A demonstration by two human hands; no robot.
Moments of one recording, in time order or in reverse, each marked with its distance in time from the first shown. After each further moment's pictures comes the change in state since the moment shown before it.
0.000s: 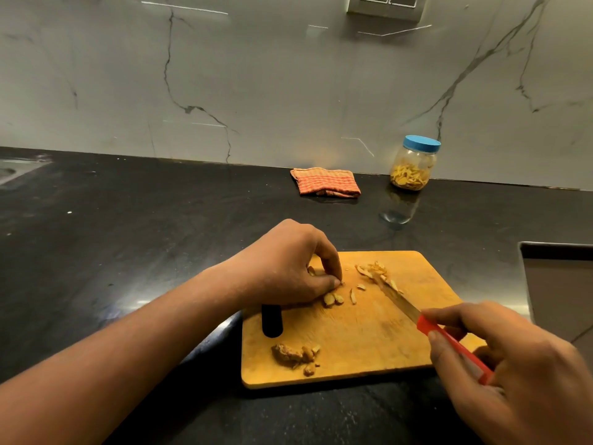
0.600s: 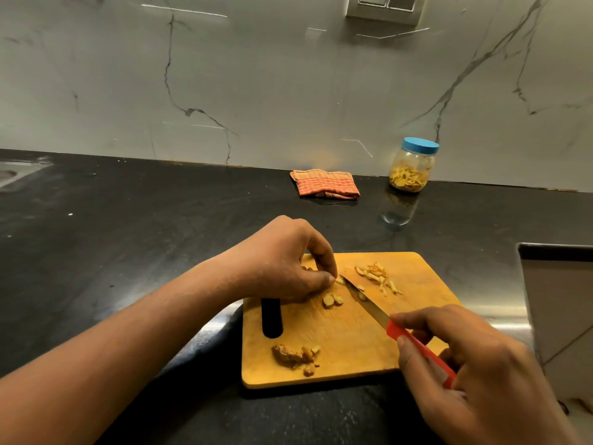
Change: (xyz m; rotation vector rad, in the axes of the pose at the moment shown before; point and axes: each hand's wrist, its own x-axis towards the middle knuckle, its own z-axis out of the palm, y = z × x) left_hand 0.000 -0.003 -0.007 -0.067 -0.034 -0.061; right_hand -0.003 -0.010 0.018 0.007 -0.003 -0.043
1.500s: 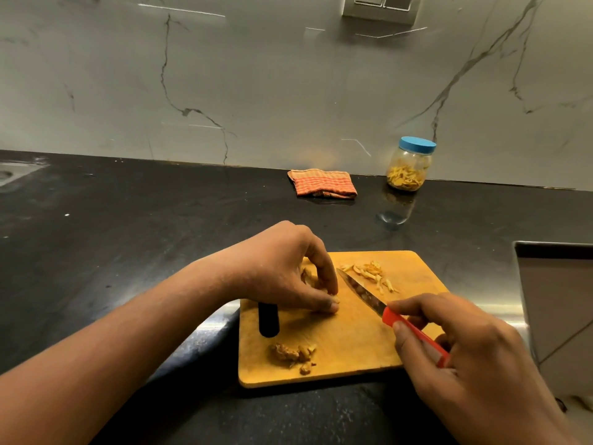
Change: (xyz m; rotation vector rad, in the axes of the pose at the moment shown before) left_hand -0.002 0.000 -0.001 0.008 -0.109 0.085; right_hand 0.008 0.005 0.001 0.002 -0.021 0.024
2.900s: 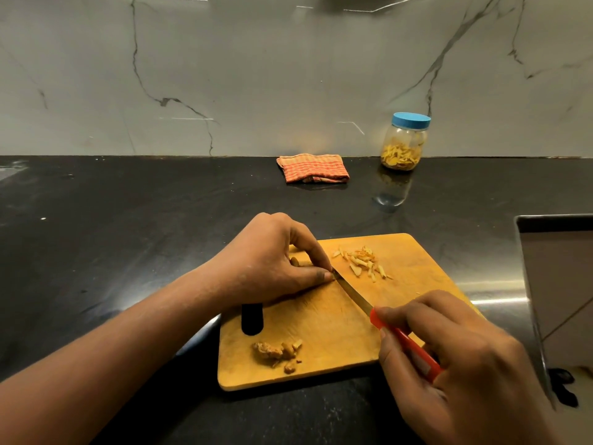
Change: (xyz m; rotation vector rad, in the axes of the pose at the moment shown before) left_hand 0.007 0.002 0.016 -0.136 0.190 -0.070; right_hand -0.011 -0.007 0.005 -0.044 0.028 -0.068
